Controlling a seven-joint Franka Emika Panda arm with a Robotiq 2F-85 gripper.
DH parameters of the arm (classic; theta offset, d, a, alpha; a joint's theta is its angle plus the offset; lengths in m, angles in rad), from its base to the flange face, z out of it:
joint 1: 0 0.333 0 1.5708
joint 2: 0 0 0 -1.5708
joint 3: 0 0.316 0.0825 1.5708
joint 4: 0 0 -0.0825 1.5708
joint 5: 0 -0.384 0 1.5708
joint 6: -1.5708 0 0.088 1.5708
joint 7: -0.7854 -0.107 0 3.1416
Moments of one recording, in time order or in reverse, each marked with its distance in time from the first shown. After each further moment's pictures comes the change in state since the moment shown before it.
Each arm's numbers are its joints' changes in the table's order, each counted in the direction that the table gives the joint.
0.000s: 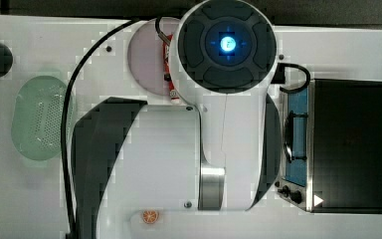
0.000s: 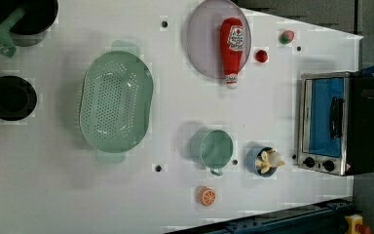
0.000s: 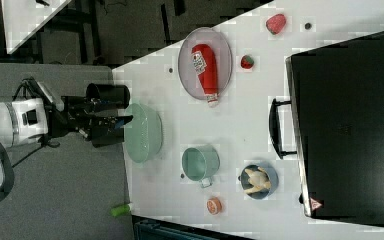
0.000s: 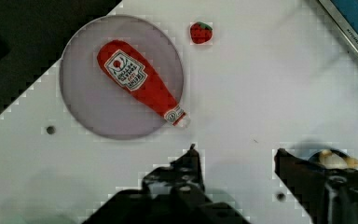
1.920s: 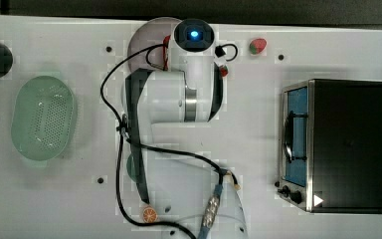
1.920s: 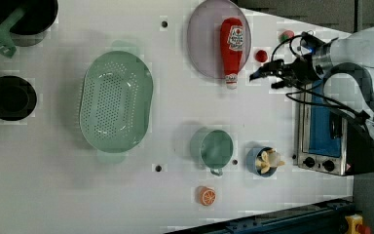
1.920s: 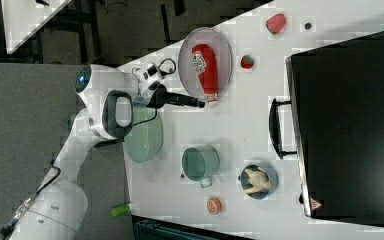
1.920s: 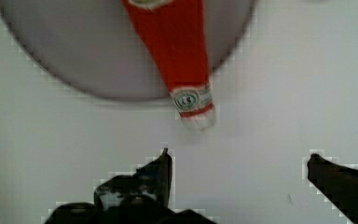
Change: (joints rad) arm -0.053 -0.490 0.107 -0.062 0.010 -0.371 0.471
